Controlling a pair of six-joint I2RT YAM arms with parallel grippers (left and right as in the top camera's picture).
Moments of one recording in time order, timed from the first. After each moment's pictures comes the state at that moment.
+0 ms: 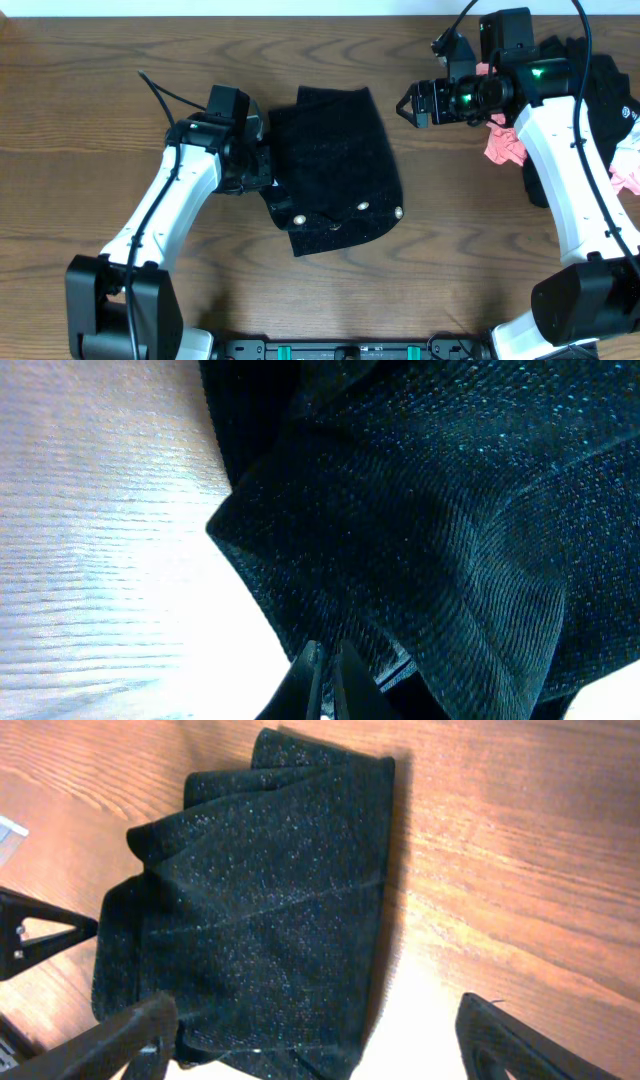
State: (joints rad) left arm -0.20 1.63 1.18 -0.93 0.23 -0.30; right arm 0.15 1.73 1.65 -1.01 -0.44 0.02
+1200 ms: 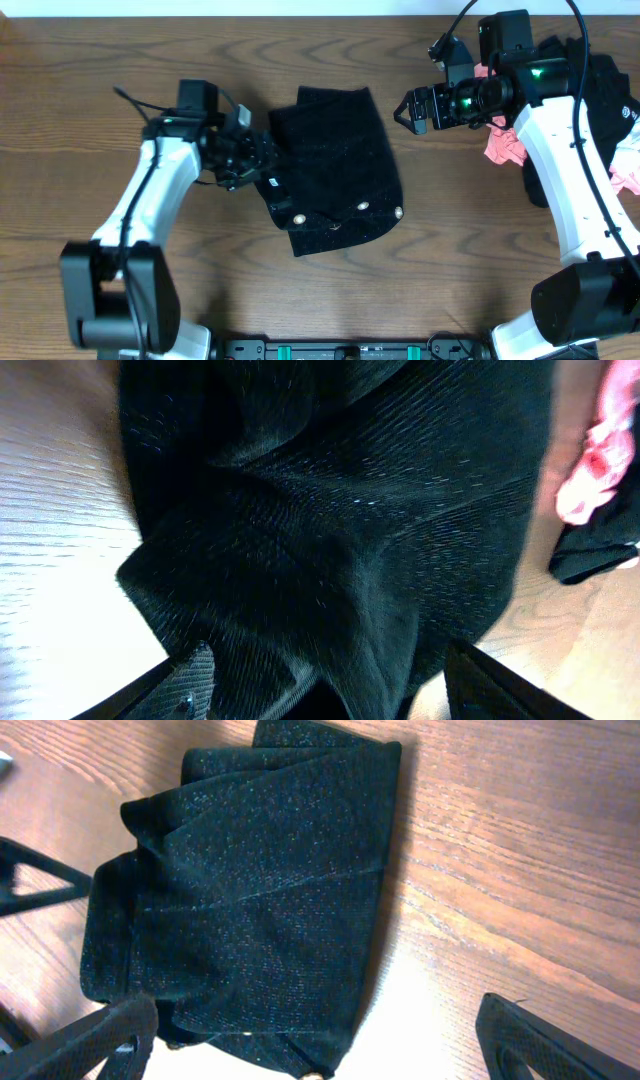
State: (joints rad) left arm -0.07 1.68 1.18 -0.83 0.58 -0.41; right arm 0.15 1.73 1.65 -1.04 -0.44 -0.04
